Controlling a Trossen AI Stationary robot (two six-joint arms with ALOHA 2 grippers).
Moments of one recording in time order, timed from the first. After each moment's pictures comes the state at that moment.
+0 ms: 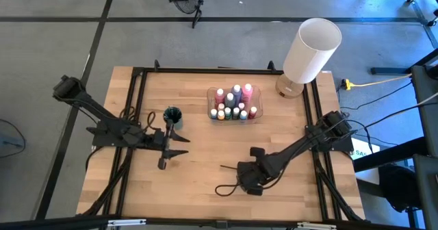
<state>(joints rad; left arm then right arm) -0.53 0.97 0.30 0.66 -0.48 -0.07 0.55 1.94 1.32 -0.85 0.14 0.65</state>
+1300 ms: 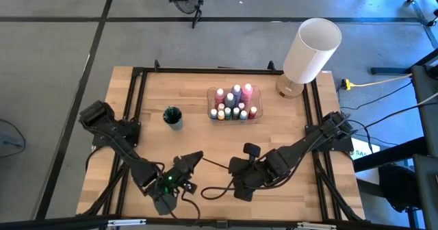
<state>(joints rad) -0.79 1.70 1.14 0.00 -1.55 0.95 0.58 1.94 1.87 -1.15 0.31 0.74</state>
